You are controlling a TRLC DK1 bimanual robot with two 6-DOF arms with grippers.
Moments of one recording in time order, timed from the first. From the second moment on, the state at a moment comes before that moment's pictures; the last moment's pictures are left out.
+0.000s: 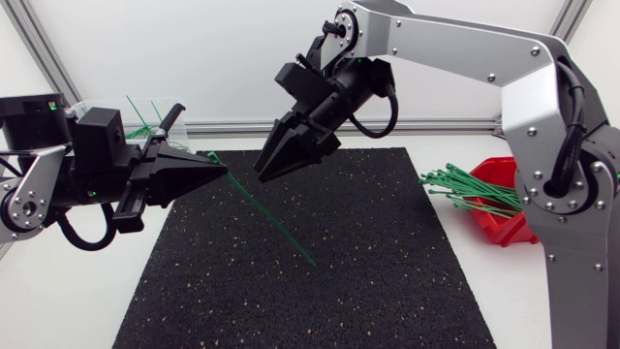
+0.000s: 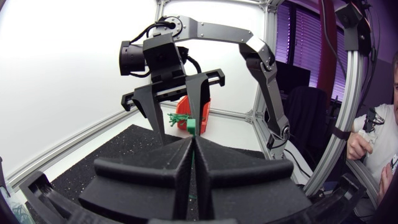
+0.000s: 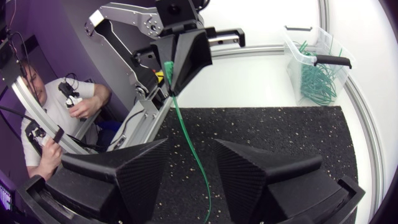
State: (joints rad) left arm -0.06 1.30 0.68 0.22 1.27 0.29; right arm 0.52 2.26 2.16 -1.49 -1.03 -1.19
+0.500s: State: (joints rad) left arm -0.11 1.41 0.89 -0.29 1.15 0.60; right arm 0.59 1.93 1.62 -0.84 -0.72 -0.88
